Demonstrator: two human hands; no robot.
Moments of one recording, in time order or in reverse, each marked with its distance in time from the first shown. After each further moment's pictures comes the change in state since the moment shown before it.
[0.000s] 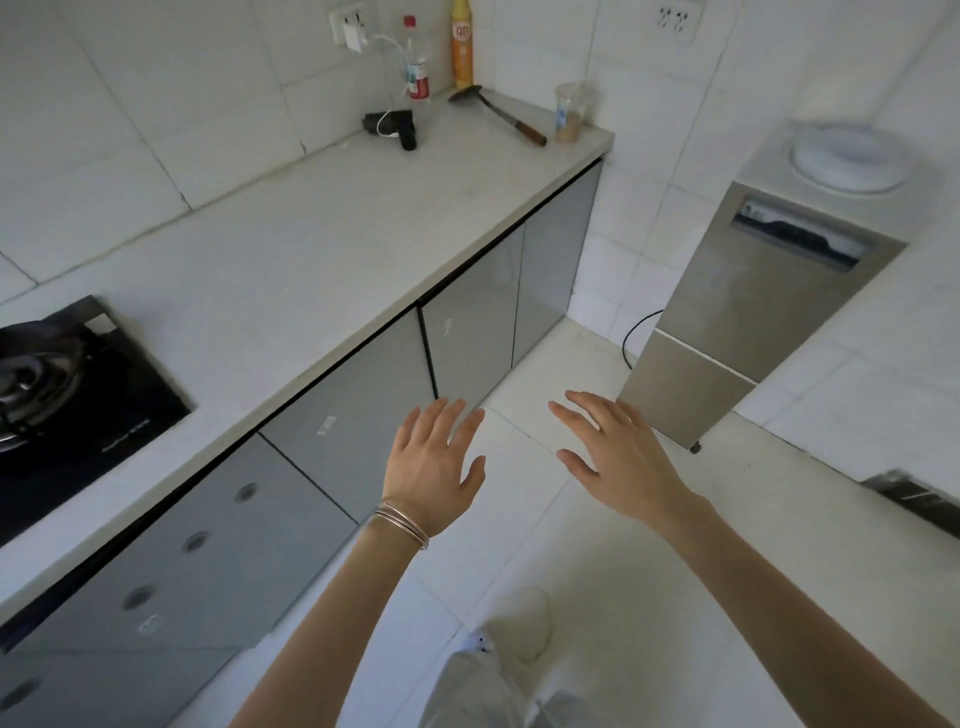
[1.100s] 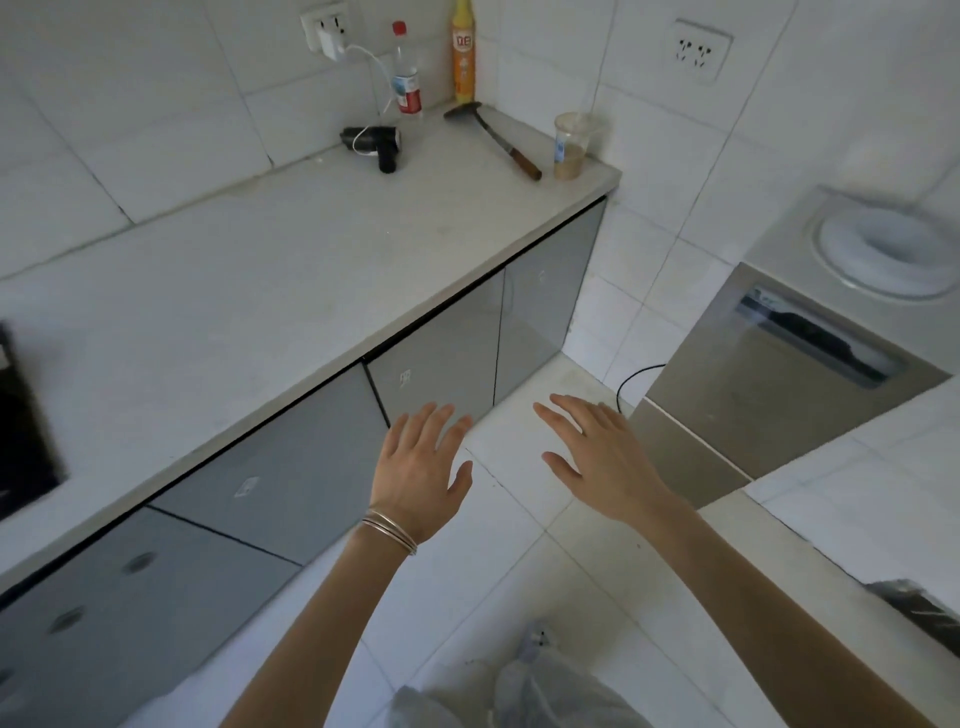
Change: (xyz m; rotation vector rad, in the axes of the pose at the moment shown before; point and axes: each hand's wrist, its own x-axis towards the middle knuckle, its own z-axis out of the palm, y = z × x) left_hand 0.203 0.038 0.049 0.034 -0.005 -0.121; right_hand 0.157 0.175 -0.006 -0.001 -0.010 -0.149
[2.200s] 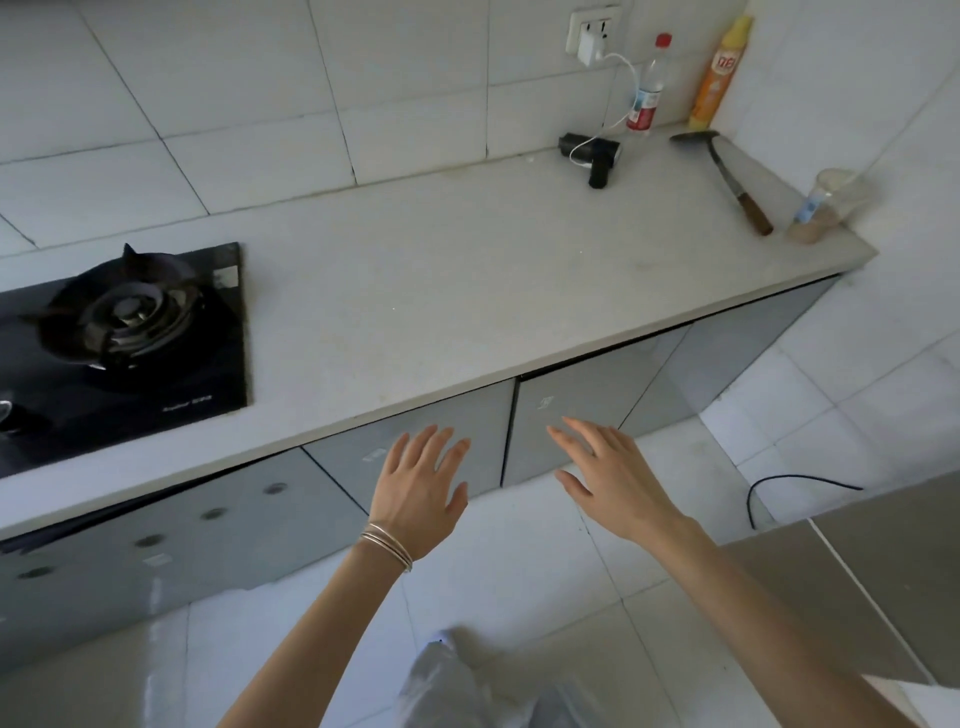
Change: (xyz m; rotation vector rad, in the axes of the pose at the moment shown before) left_hand -0.051 -0.151 -0.007 0.037 0.012 -0.364; right_hand 0.151 -0.102 0.059 0.035 -0.101 -0.382
